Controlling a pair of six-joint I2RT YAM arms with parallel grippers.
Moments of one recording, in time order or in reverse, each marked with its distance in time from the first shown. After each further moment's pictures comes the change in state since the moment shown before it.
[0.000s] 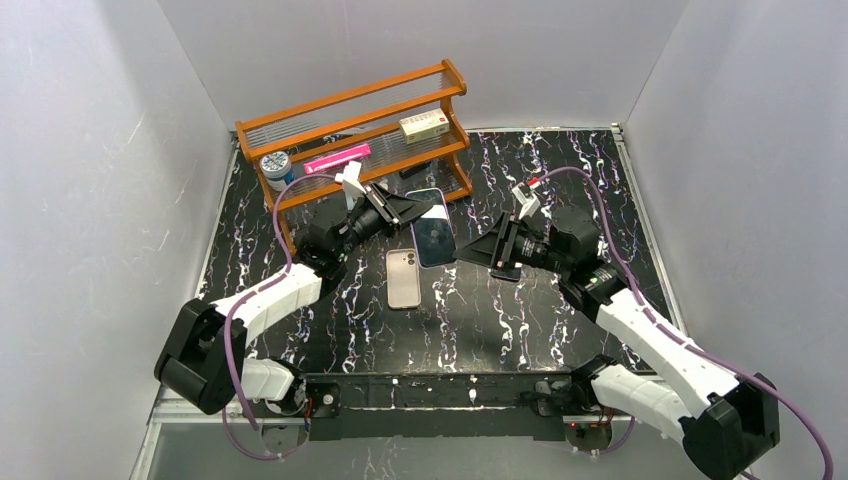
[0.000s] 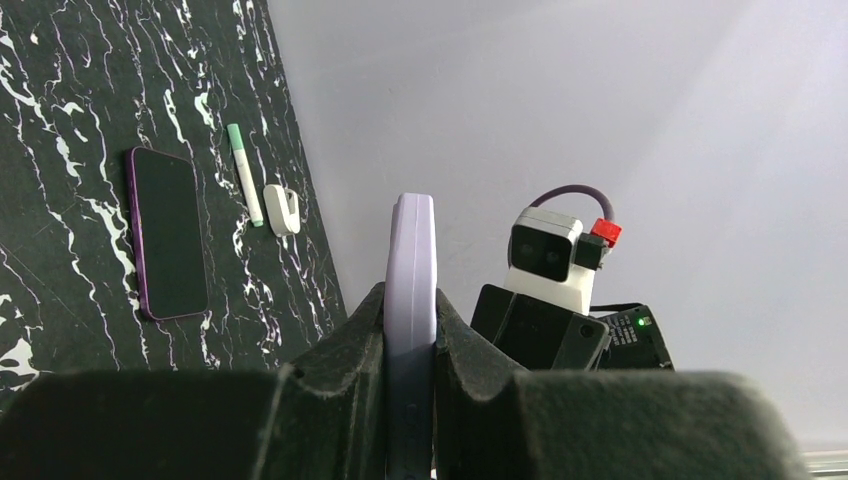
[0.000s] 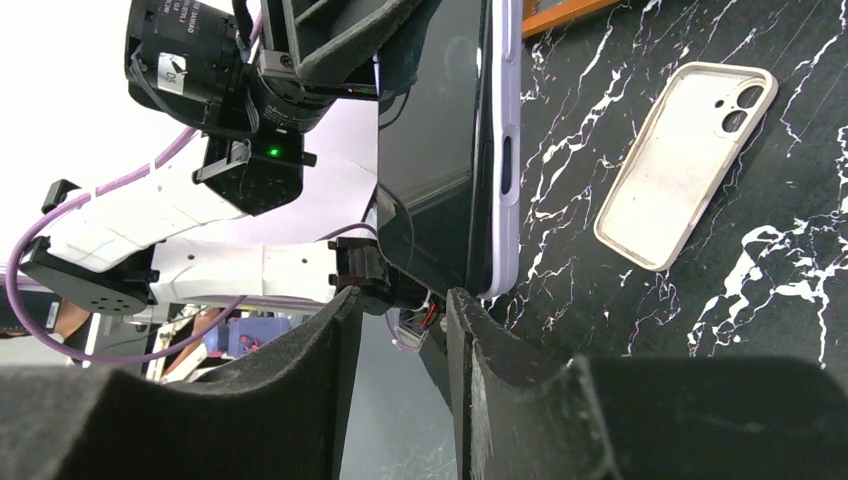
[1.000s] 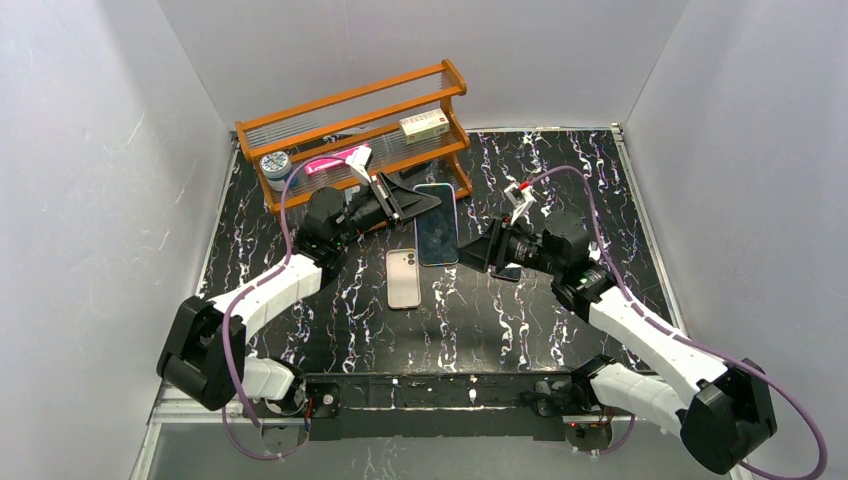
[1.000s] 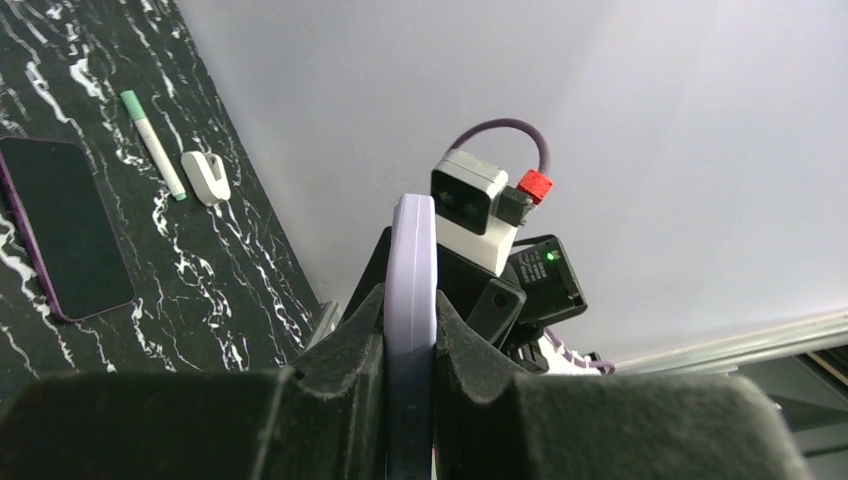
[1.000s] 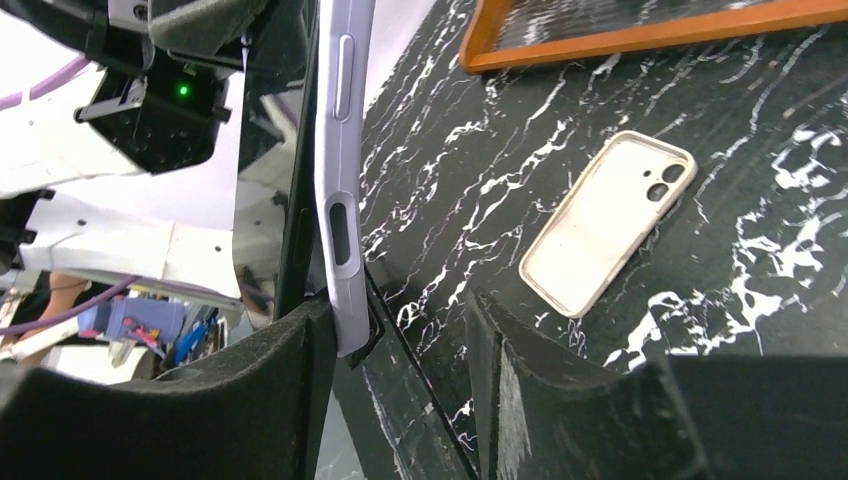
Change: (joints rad) left arm 0.016 0.033 0.111 0.038 0.241 -0.010; right arm 0.015 0.075 -0.055 0.175 0.008 -0.219
